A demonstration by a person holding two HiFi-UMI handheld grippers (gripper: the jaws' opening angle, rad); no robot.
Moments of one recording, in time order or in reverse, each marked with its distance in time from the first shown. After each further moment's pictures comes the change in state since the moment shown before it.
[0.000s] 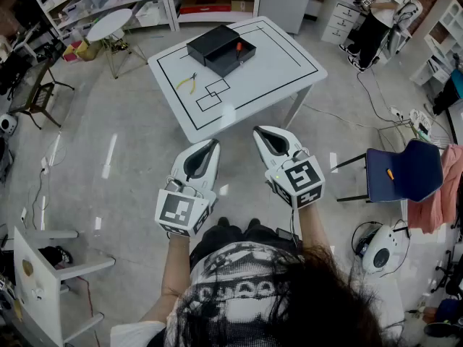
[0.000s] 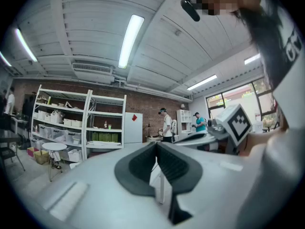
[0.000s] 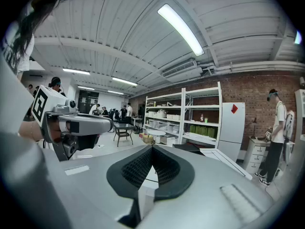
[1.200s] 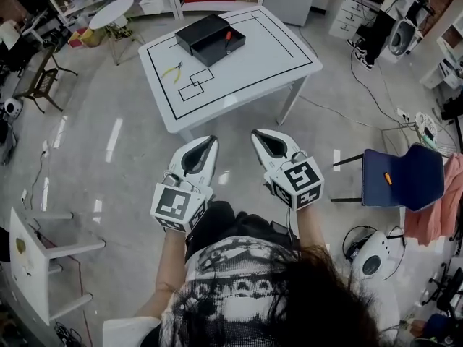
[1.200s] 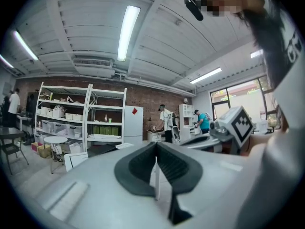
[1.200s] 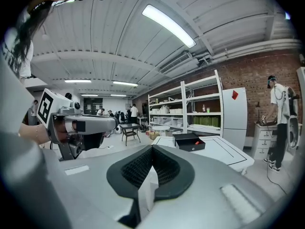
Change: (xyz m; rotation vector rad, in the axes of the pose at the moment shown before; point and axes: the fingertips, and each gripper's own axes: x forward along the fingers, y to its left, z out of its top) left arm 0.073 -0.093 -0.028 -0.025 0.078 0.043; right arm -0.067 -0.080 -0.066 0.103 0.031 0.096
